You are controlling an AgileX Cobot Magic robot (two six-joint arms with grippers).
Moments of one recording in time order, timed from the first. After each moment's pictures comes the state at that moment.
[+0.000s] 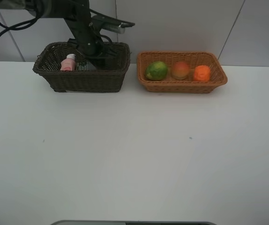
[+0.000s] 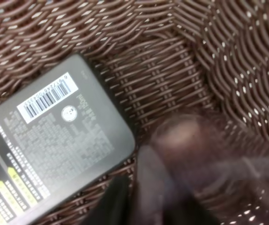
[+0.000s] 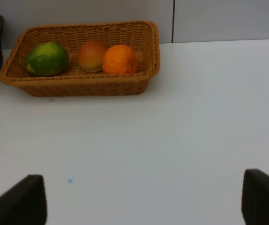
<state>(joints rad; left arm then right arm) -0.37 2.33 -1.91 0.05 0.71 0.06 -0.03 -0.01 -0.53 0.02 1.06 -0.03</state>
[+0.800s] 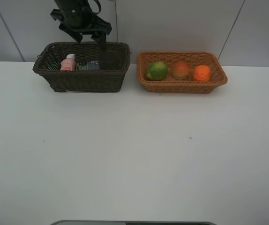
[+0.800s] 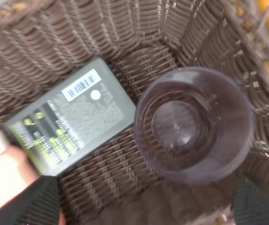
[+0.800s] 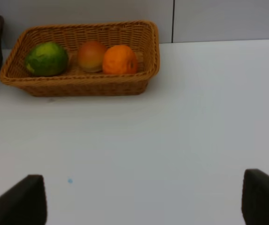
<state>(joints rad) -0.36 2.11 -1.88 0.03 0.88 0.08 -0.03 -0.01 -0.53 0.02 1.06 -0.03</state>
